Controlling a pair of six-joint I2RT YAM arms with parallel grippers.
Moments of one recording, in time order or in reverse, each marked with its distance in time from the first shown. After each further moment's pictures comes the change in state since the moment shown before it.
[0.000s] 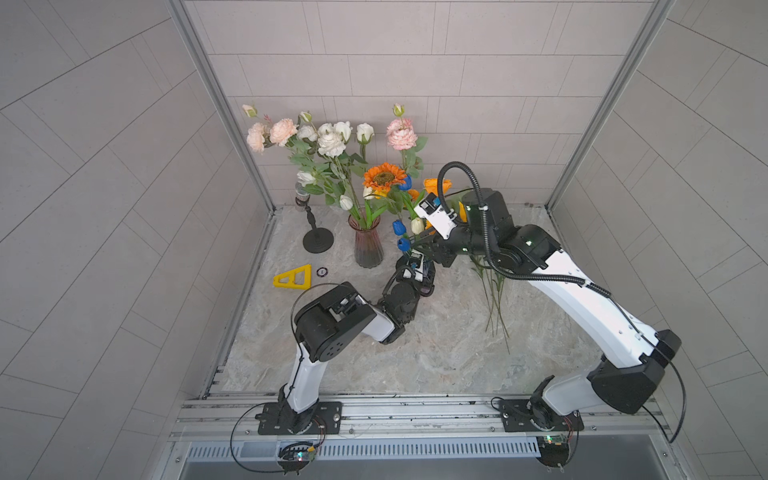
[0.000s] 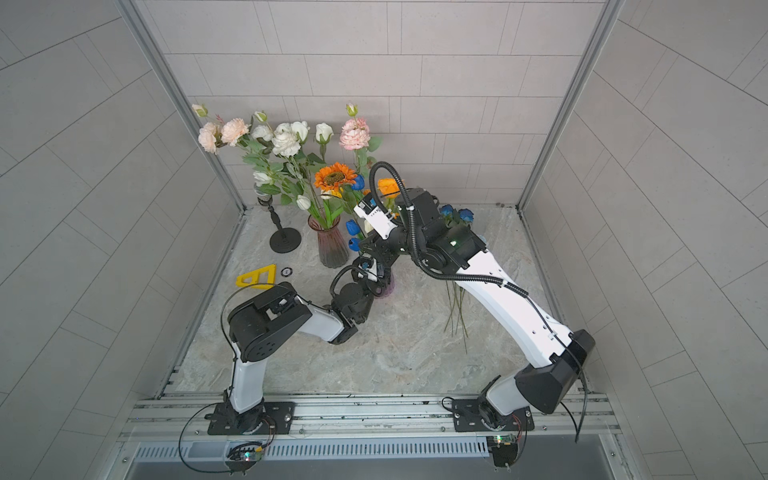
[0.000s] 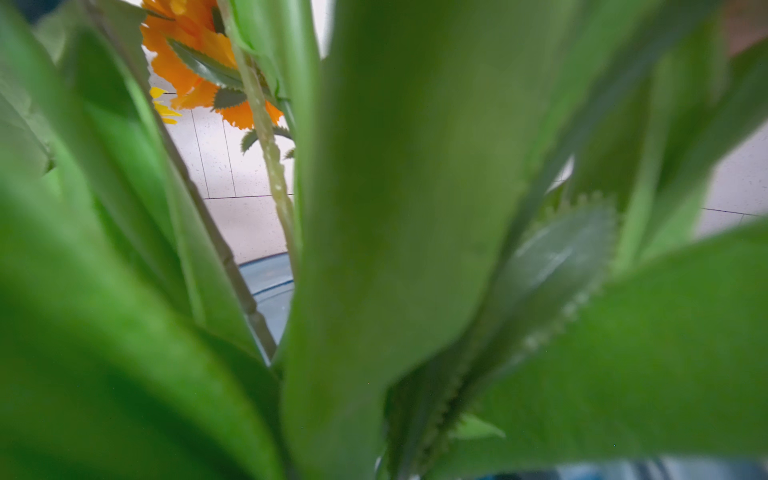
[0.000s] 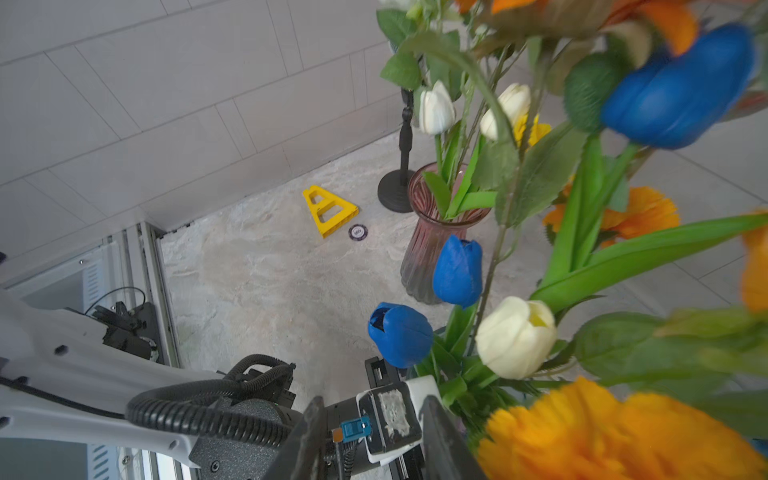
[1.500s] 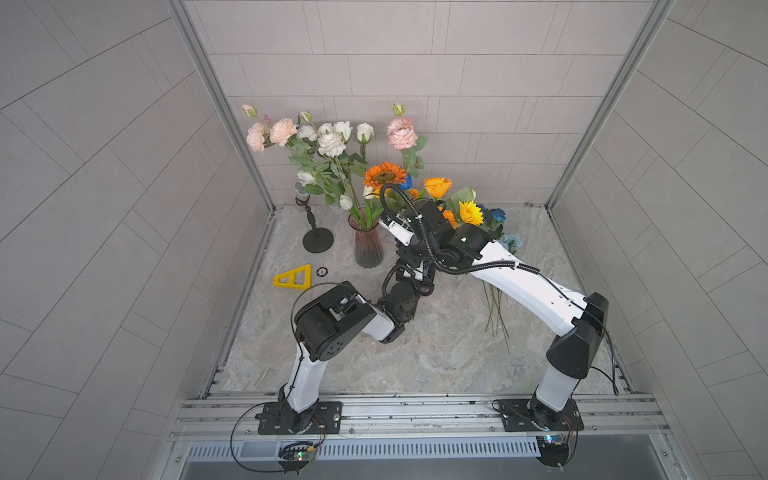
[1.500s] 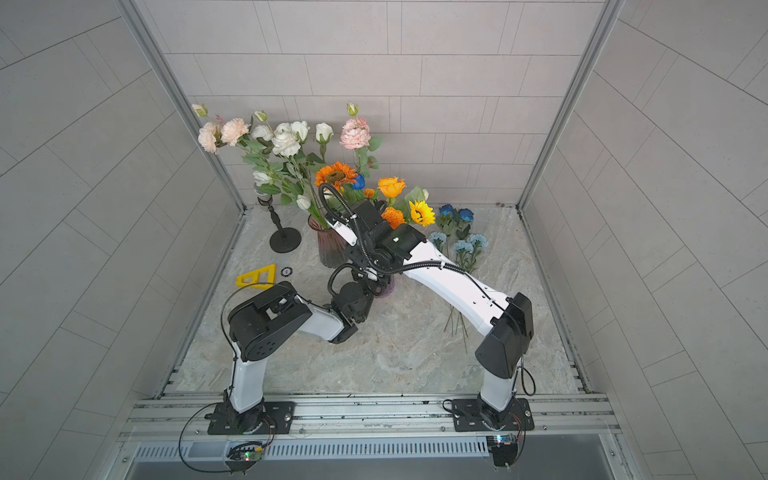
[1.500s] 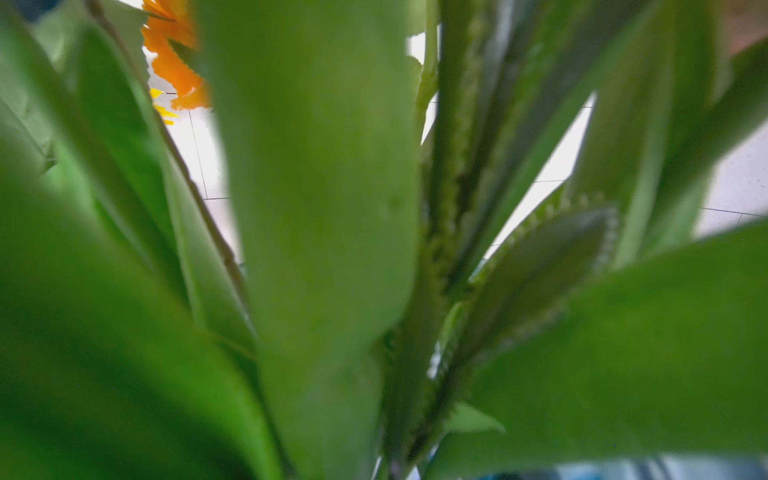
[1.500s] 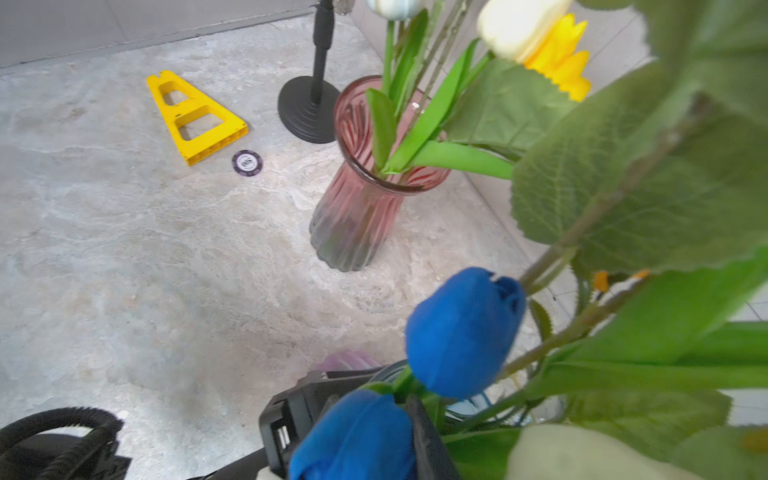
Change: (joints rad) left arm 0.003 0.002 0.003 -0.004 0.007 -0.001; right arm 0.127 0.267 0.126 -0.001 0.496 -0.117
